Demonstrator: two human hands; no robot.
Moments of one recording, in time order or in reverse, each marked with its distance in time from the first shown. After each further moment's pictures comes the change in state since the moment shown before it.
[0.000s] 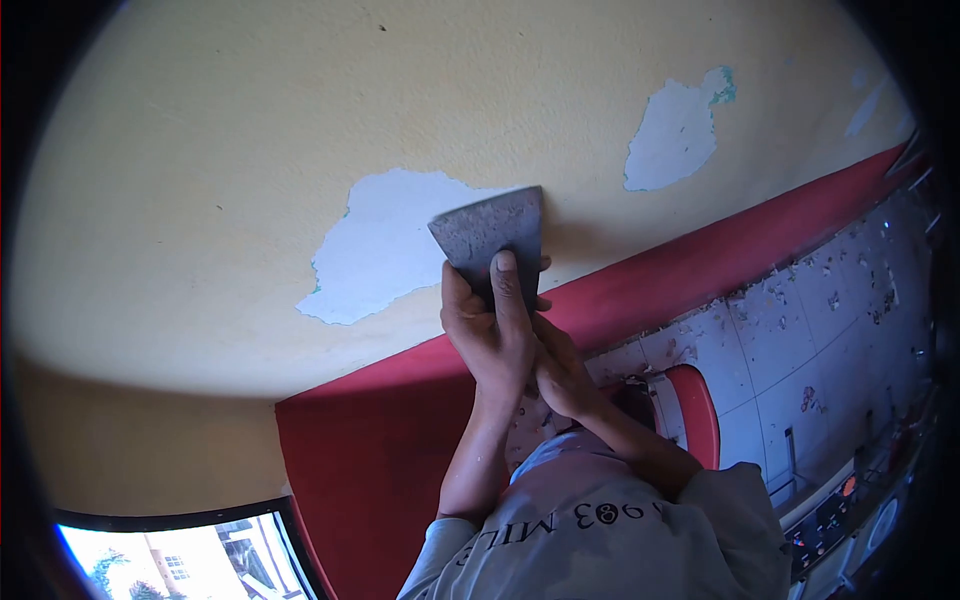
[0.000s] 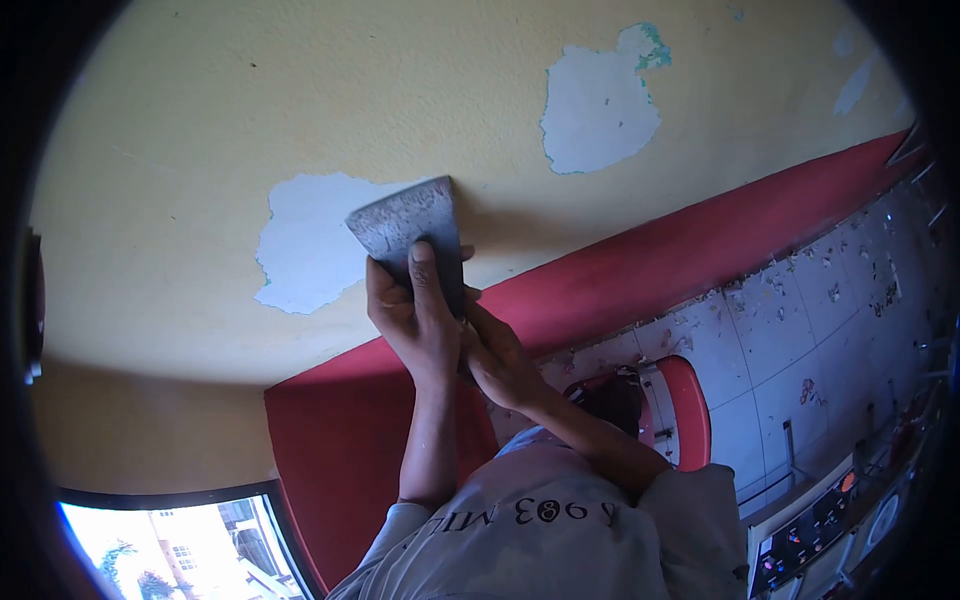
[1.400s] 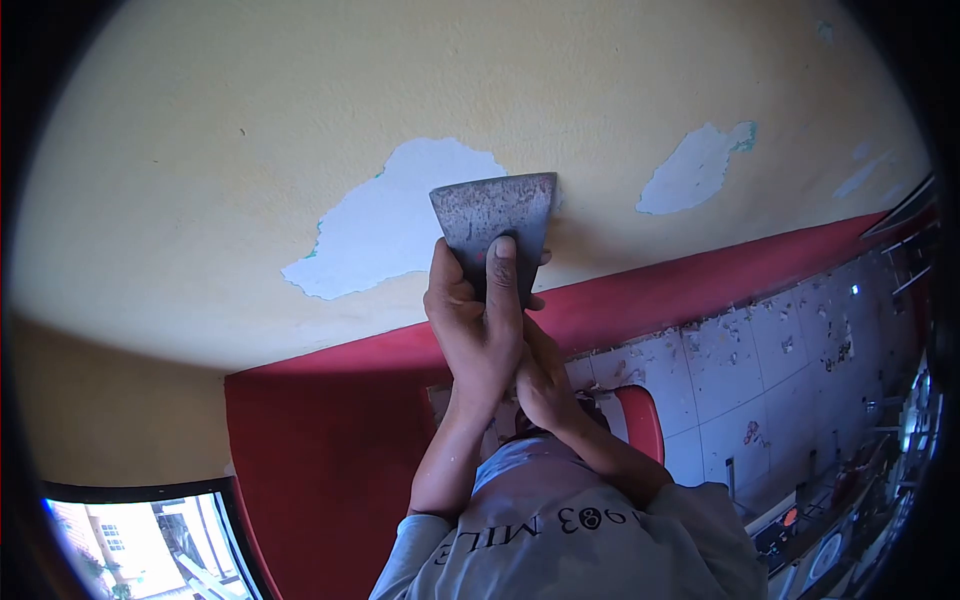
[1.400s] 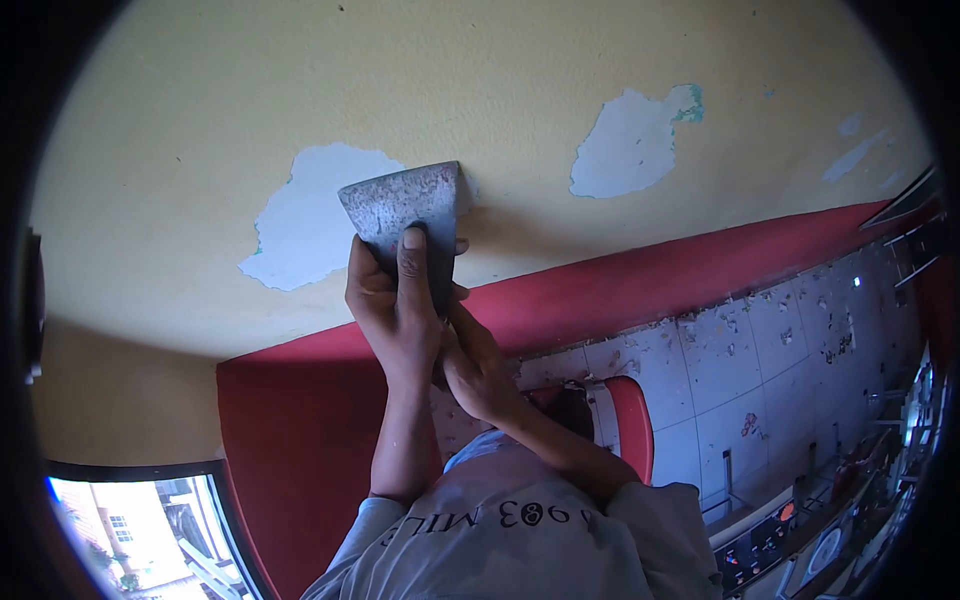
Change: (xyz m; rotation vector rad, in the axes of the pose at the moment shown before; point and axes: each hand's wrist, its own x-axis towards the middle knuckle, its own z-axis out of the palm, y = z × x) left_hand 0.006 0.013 -0.004 -0.074 0.024 0.028; right_hand -0.005 -0.014 0.013 -0.223 0.055 0.027
